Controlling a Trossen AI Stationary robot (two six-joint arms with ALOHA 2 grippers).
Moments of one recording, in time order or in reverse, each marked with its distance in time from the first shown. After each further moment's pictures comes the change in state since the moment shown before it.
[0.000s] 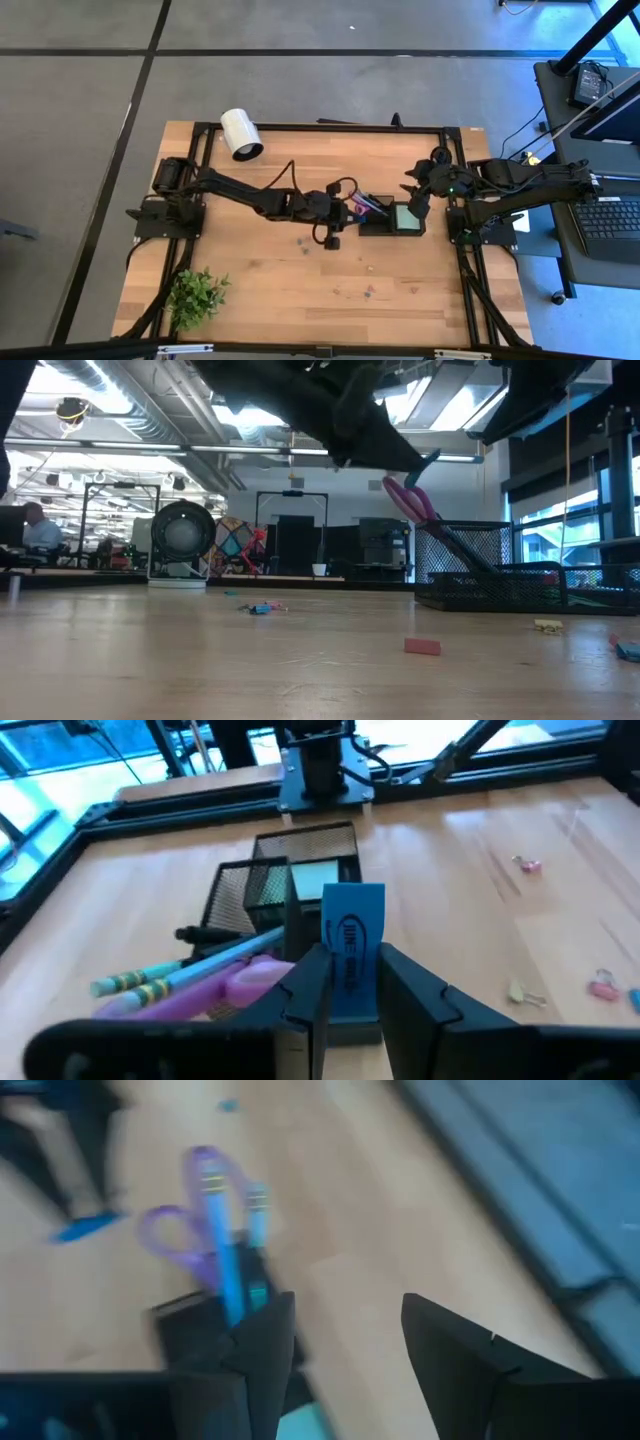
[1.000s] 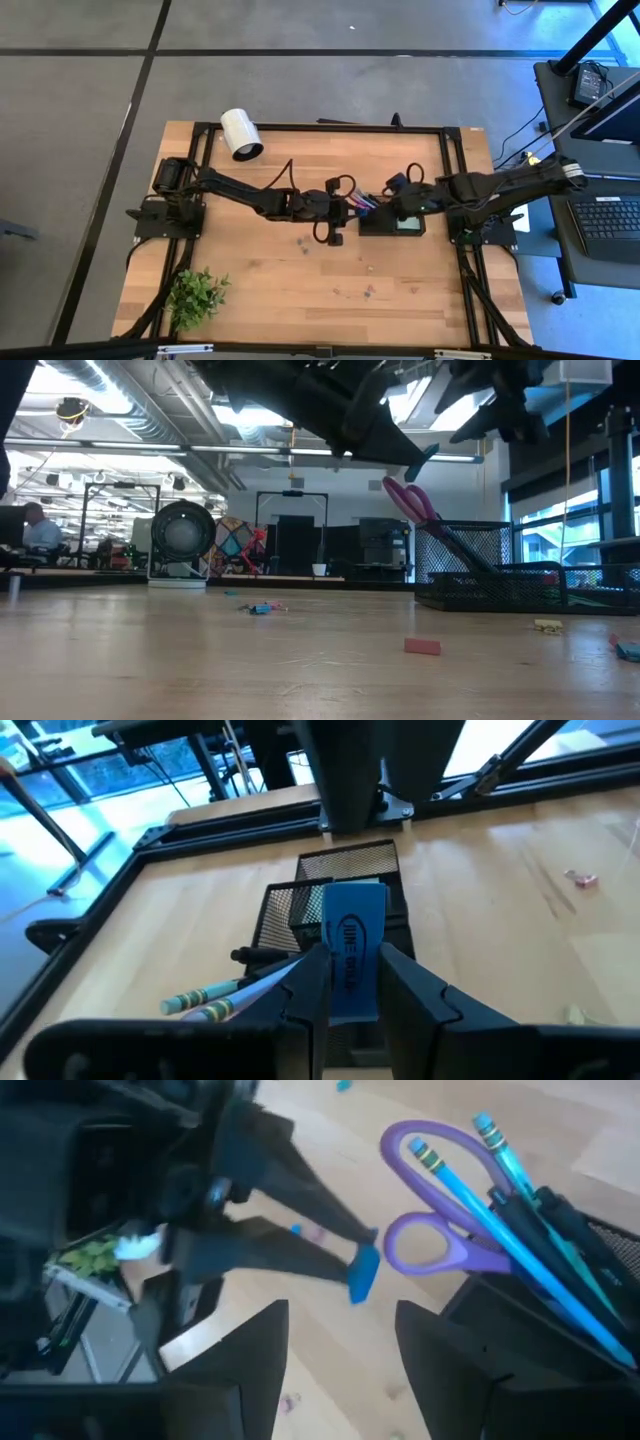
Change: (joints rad) left arm -0.001 0.001 0.000 0.052 -0.094 0.057; right arm 0.108 0.257 0.000 0.334 -0.228 0.839
